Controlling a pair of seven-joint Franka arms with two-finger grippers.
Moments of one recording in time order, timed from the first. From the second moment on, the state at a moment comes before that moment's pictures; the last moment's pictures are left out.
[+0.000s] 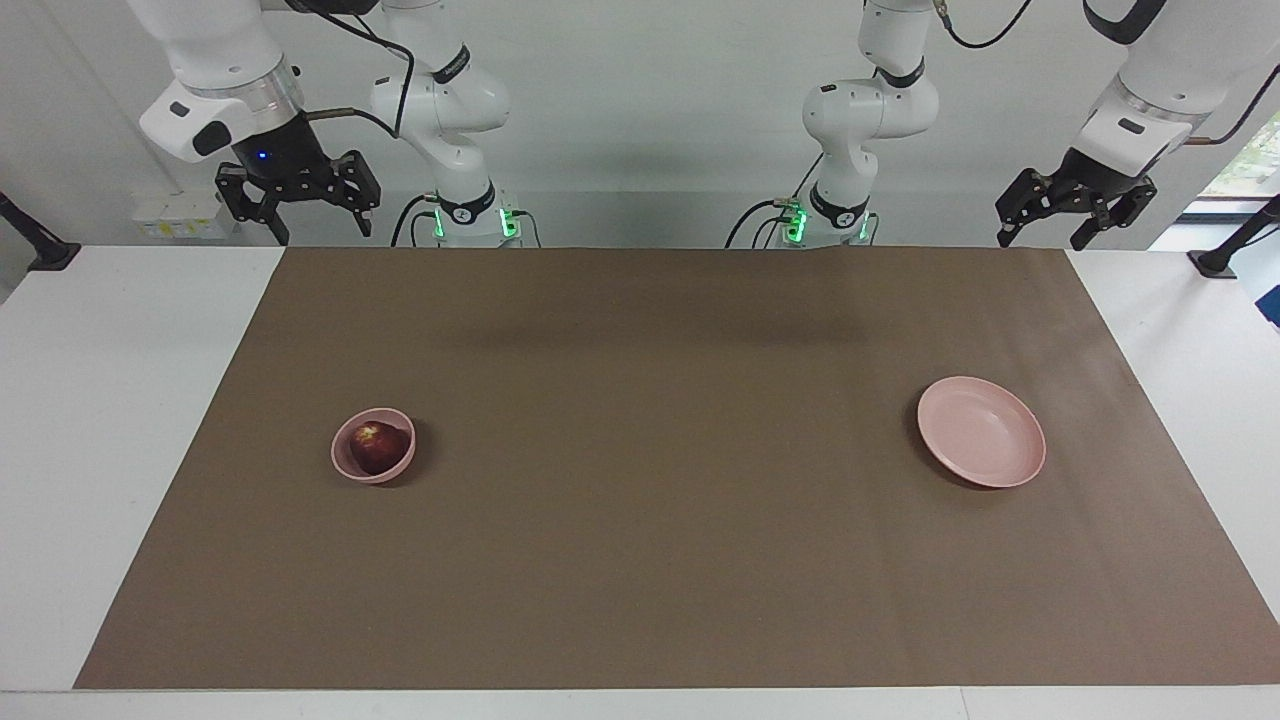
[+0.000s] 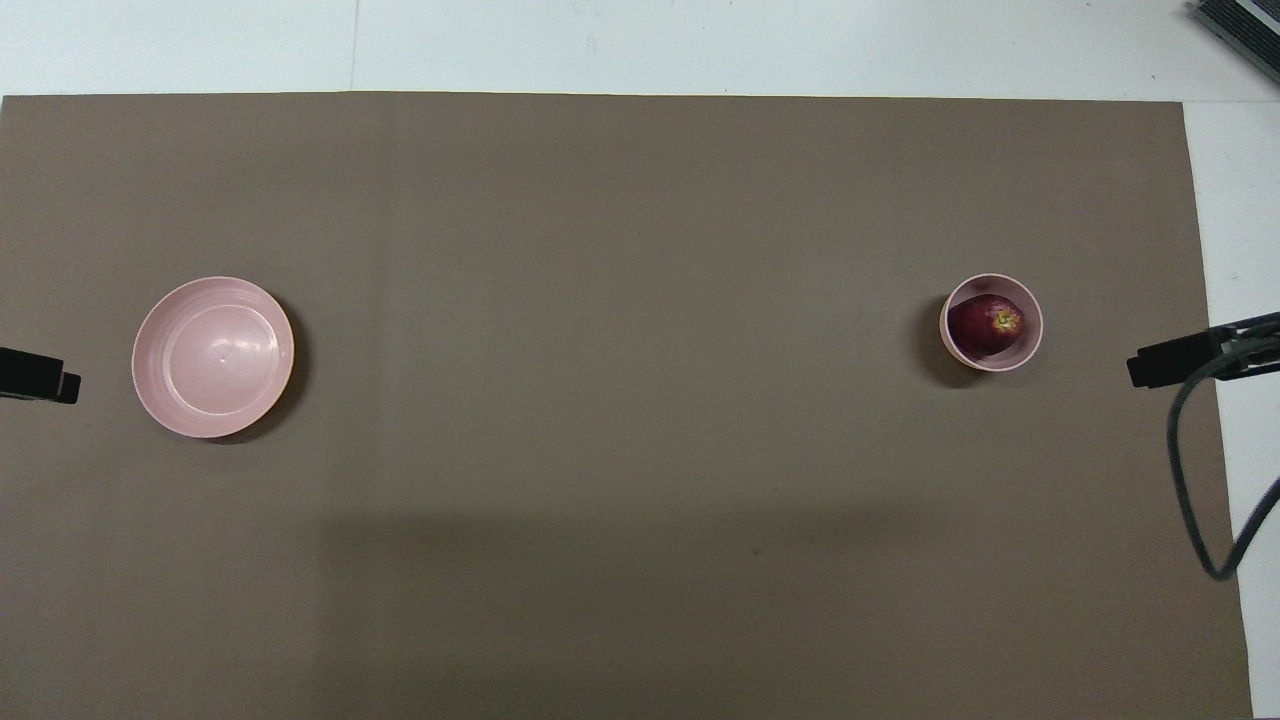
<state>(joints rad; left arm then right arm) 0.03 -0.10 0.00 -1.64 -0.02 1.50 0.14 0.07 -0.06 -0.08 -1.55 -0.03 1.47 -0.17</state>
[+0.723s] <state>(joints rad) 0.03 -0.10 0.00 -1.64 -0.02 1.50 0.14 0.07 -0.09 -0.08 -1.60 -0.03 1.49 -0.18</state>
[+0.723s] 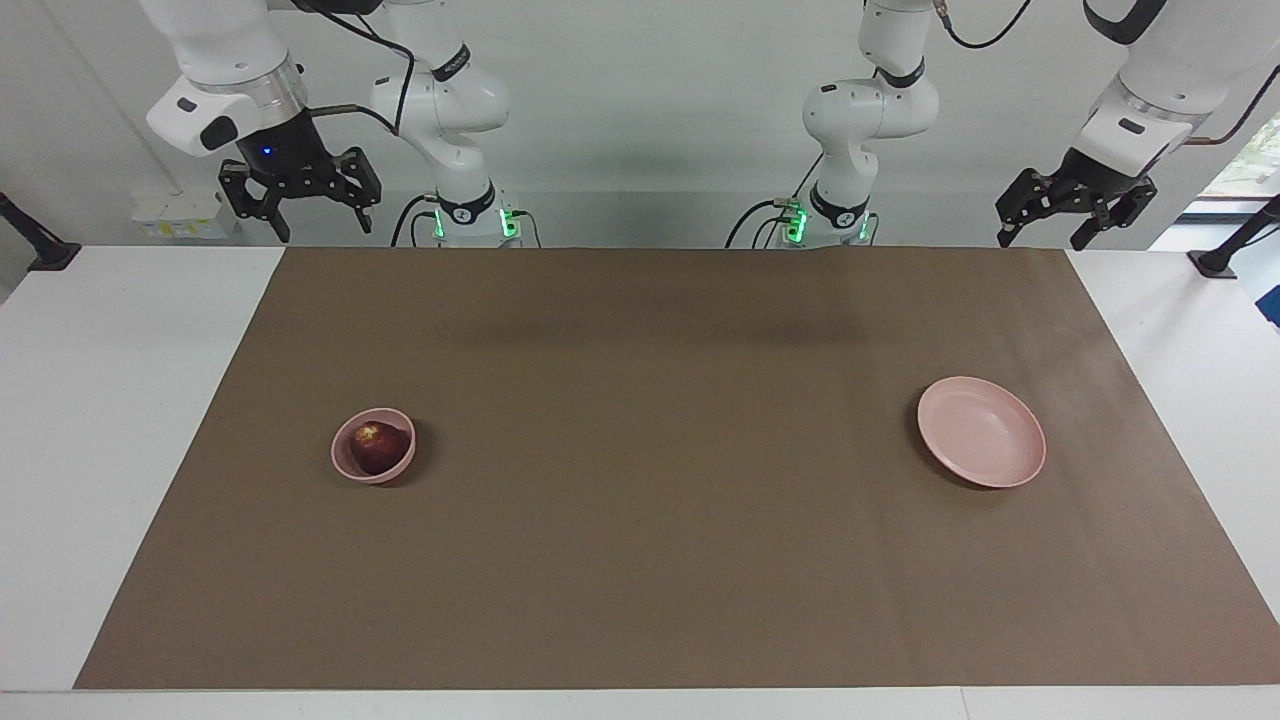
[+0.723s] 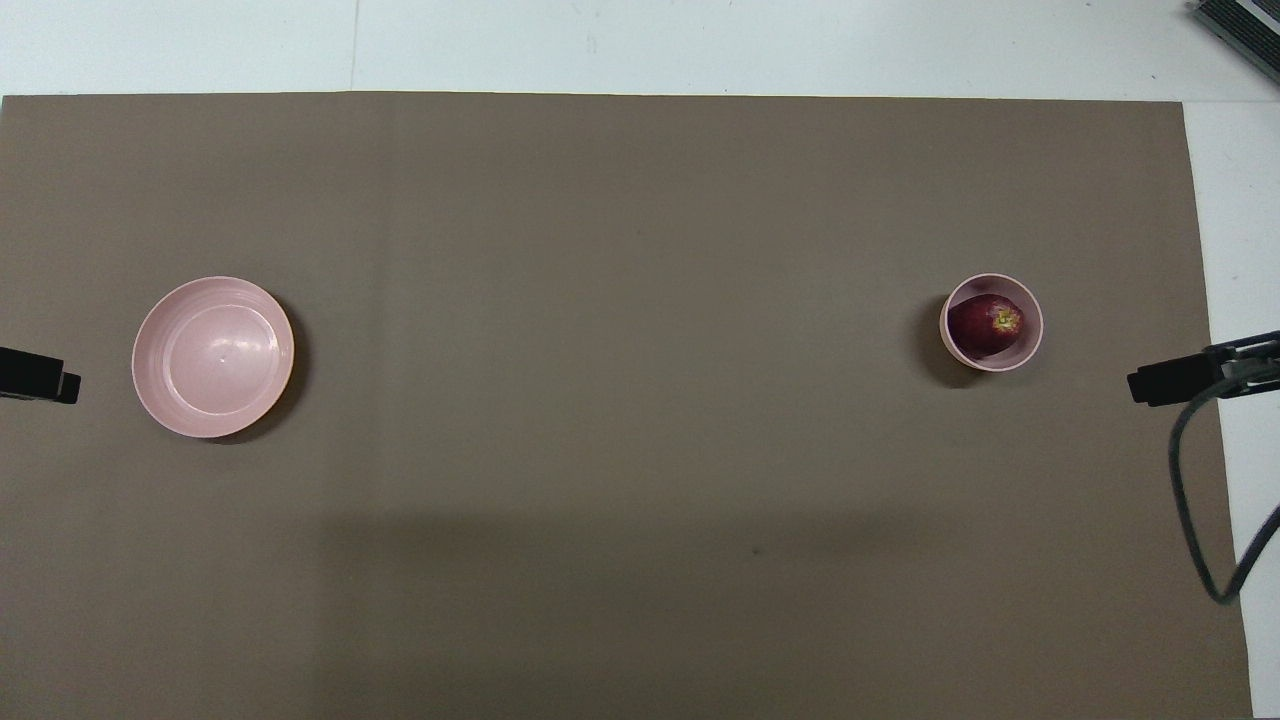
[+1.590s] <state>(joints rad) 0.03 -0.10 0.00 -1.64 -0.02 1.50 0.14 0.07 -0.09 -0.08 -1.59 -0.03 1.48 -0.18</state>
